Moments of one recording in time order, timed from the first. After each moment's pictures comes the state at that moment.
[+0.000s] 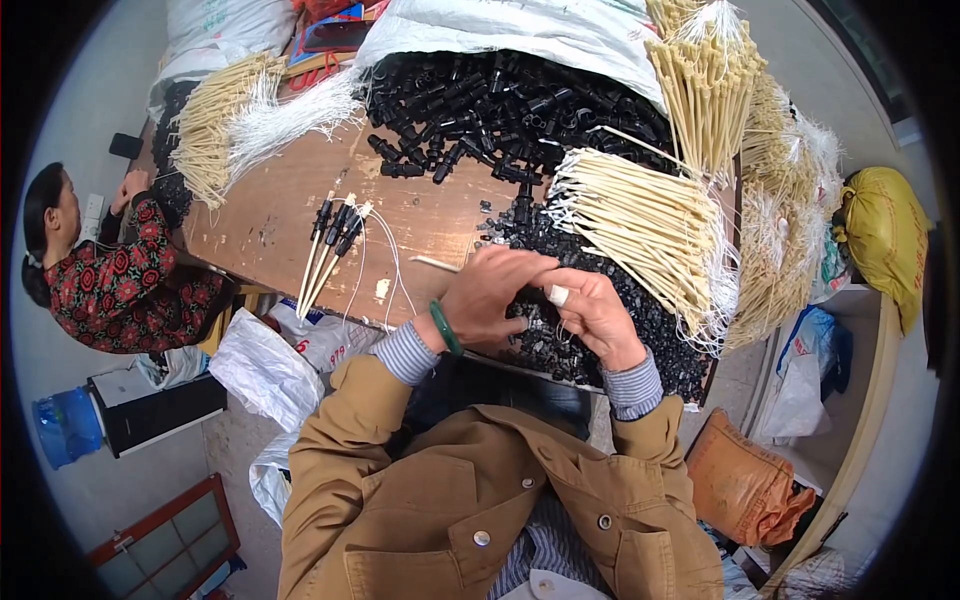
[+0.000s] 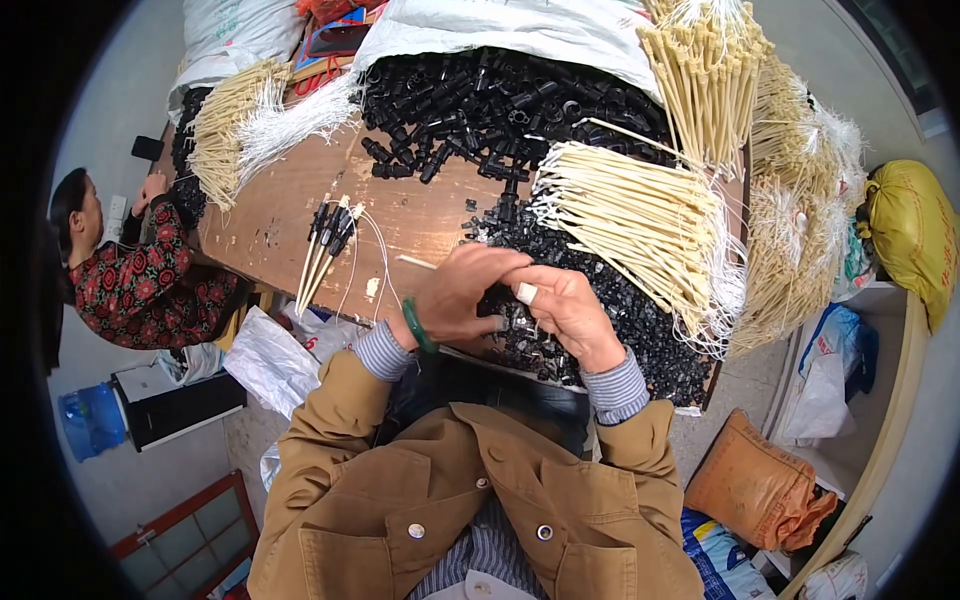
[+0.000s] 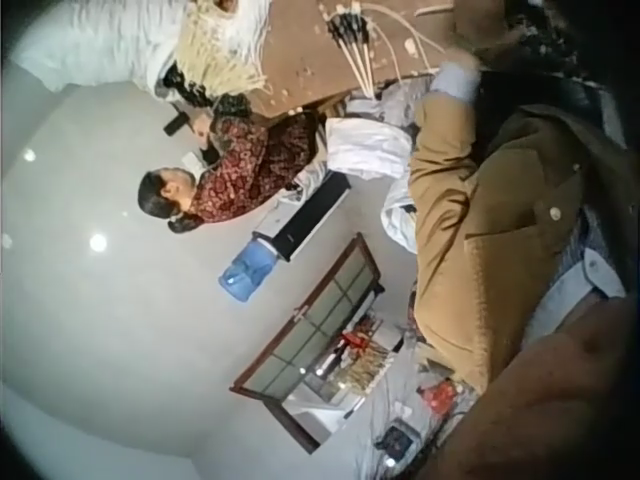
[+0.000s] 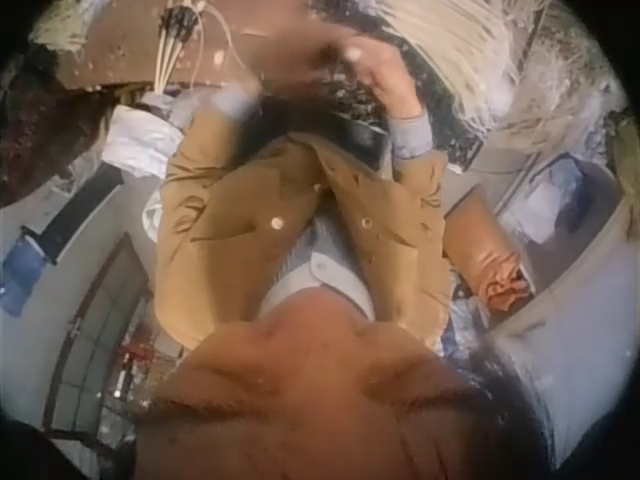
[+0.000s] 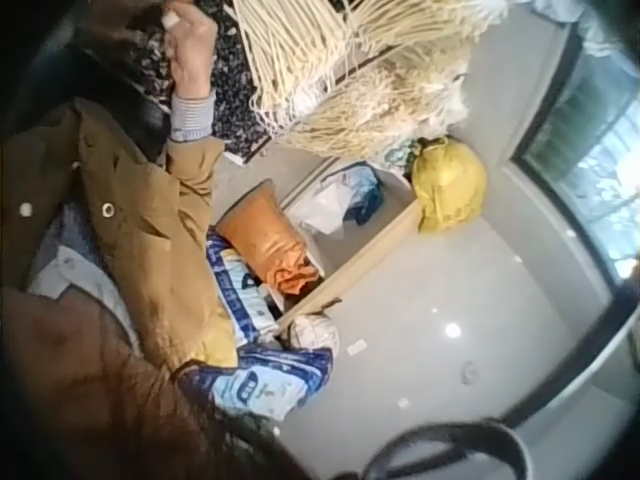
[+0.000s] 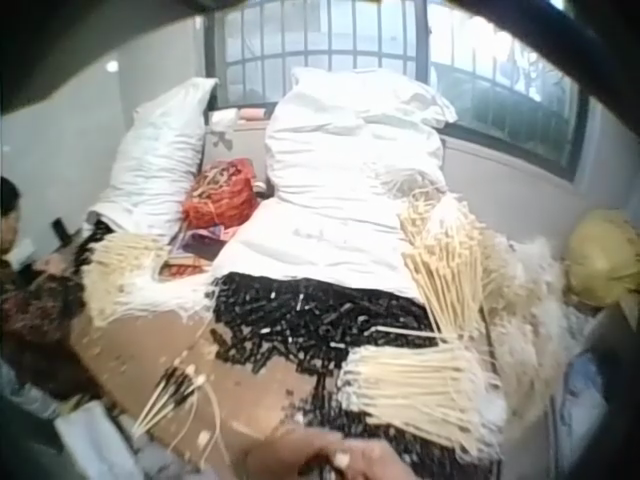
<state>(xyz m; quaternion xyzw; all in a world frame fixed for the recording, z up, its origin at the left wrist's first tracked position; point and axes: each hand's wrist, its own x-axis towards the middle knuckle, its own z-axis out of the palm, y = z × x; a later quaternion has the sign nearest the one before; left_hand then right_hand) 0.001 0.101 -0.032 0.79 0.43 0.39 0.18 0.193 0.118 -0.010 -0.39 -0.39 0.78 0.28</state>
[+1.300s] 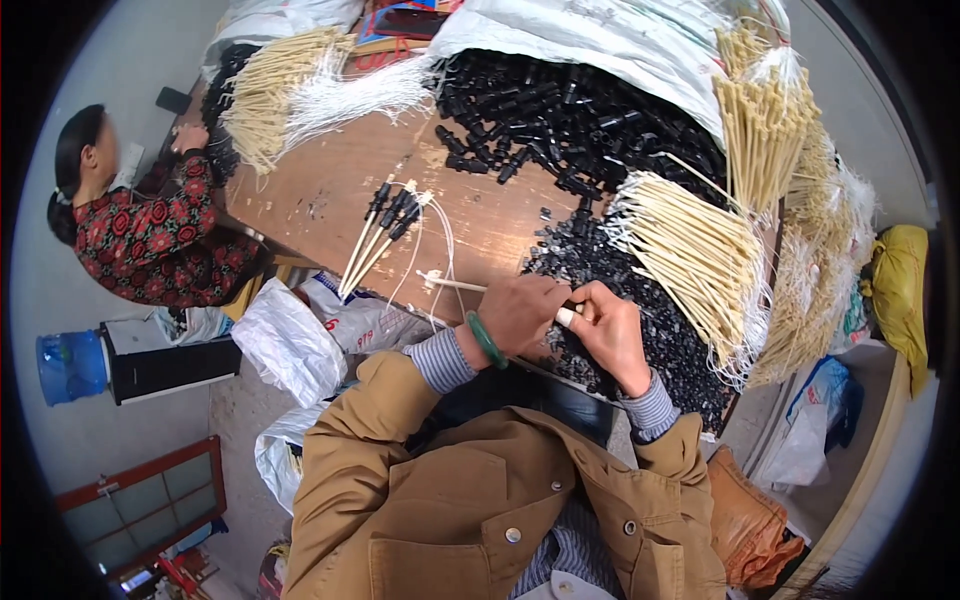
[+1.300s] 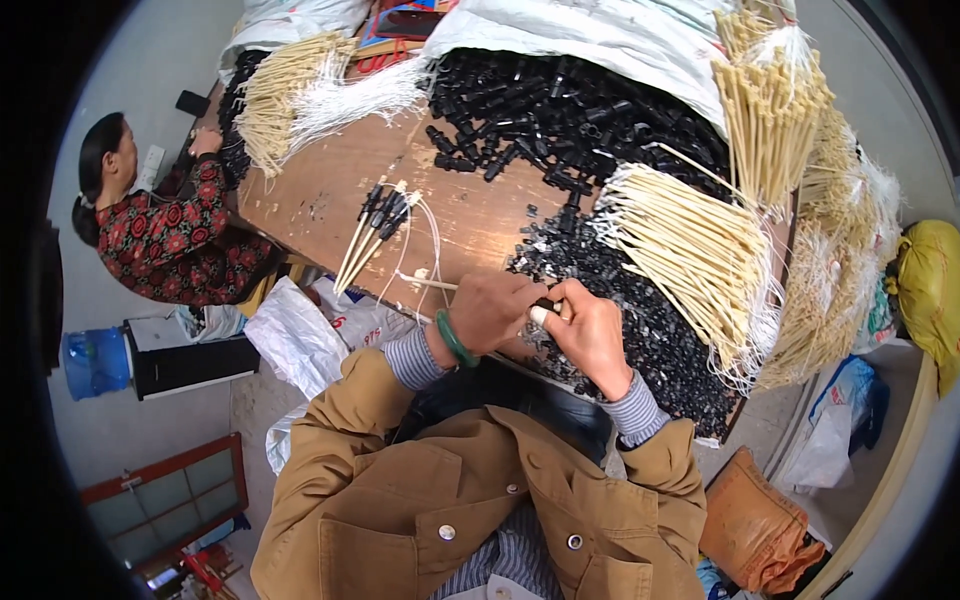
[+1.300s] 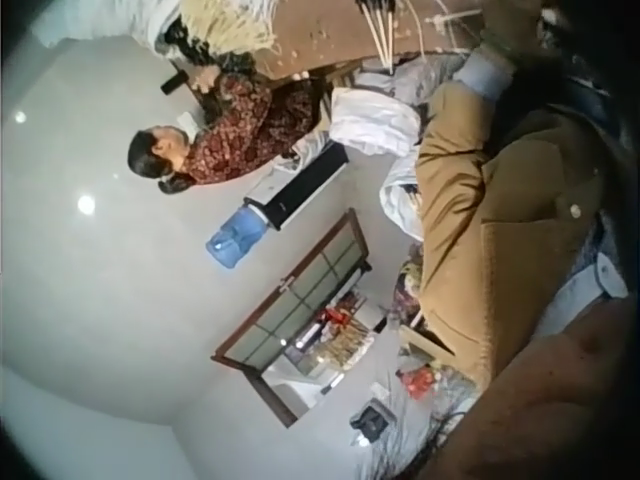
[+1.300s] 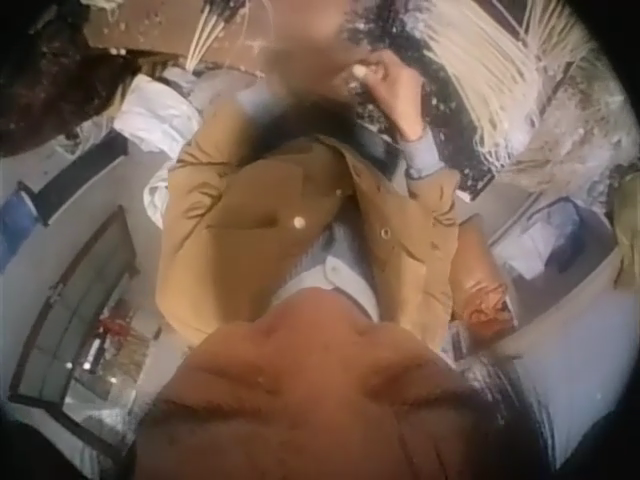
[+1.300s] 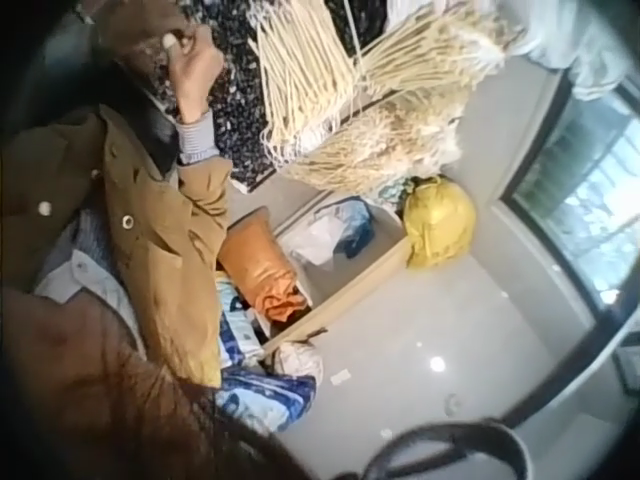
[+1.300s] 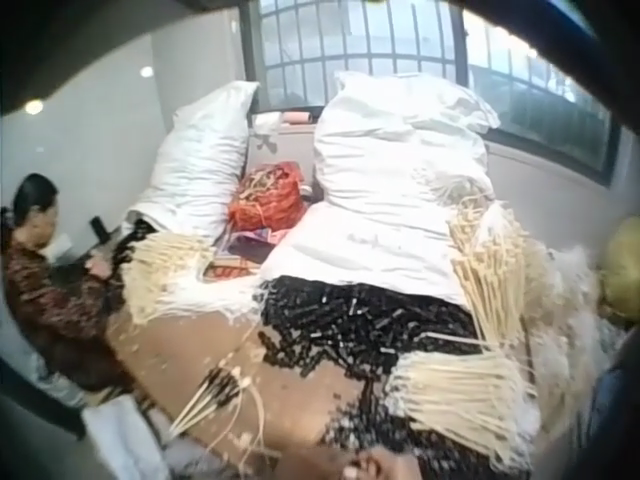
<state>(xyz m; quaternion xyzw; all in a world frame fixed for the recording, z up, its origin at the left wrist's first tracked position) -0.033 0.055 -0.019 0.79 0.54 0.26 0.07 0.149 0.090 -0.015 -0.44 -0.74 0.44 0.24</state>
